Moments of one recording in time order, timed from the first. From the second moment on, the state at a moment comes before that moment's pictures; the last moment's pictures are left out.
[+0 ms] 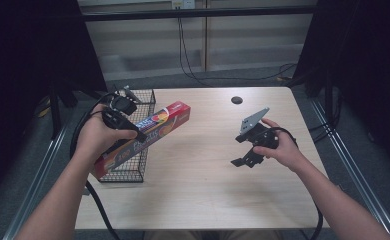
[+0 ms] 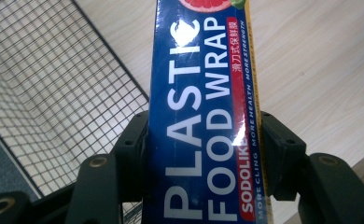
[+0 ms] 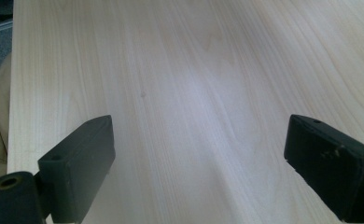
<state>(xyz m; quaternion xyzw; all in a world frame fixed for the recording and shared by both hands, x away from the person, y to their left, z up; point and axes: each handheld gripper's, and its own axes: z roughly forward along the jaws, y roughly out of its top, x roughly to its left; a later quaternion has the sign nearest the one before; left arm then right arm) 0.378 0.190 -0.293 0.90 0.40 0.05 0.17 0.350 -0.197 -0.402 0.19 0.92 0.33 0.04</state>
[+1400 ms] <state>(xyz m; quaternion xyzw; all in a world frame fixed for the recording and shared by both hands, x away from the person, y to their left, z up) 0.380 0.258 -0.322 0.81 0.55 0.10 0.16 0.348 -0.194 -0.401 0.18 0.92 0.35 0.04</state>
